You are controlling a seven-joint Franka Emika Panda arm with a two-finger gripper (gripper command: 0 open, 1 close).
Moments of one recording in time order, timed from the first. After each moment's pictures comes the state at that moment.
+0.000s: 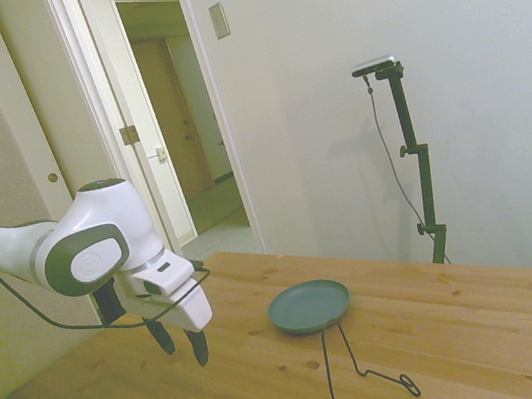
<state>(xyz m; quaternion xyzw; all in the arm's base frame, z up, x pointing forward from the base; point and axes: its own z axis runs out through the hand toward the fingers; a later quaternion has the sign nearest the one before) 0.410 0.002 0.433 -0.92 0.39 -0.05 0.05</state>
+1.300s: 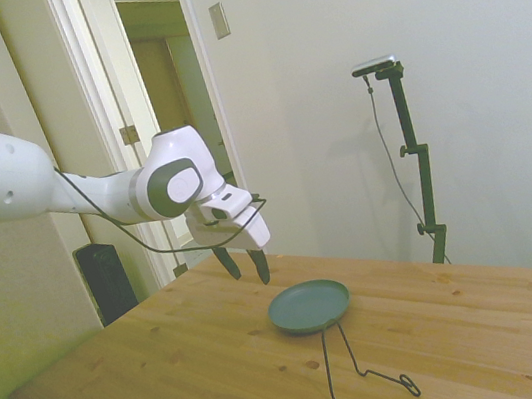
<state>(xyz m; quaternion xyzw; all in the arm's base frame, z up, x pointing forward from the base) 0.596 -0.008 0.480 -0.89 0.44 -0.11 0.03</state>
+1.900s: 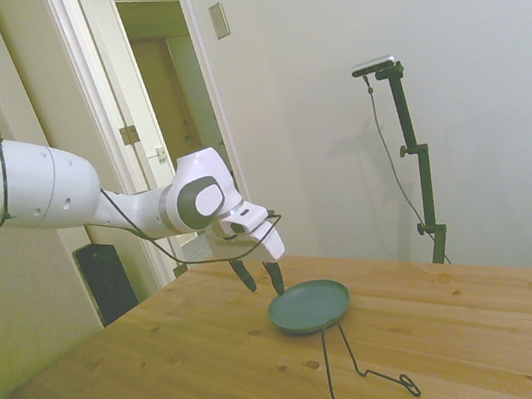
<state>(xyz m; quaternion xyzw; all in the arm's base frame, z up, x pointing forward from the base) 0.638 0.006 0.426 -0.89 0.44 -0.10 0.00</state>
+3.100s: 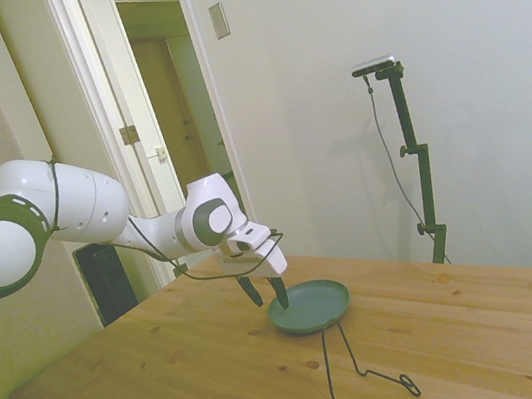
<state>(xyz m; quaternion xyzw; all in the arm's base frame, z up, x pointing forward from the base) 0.676 0.045 0.372 -0.89 0.43 -0.11 -0.03</state>
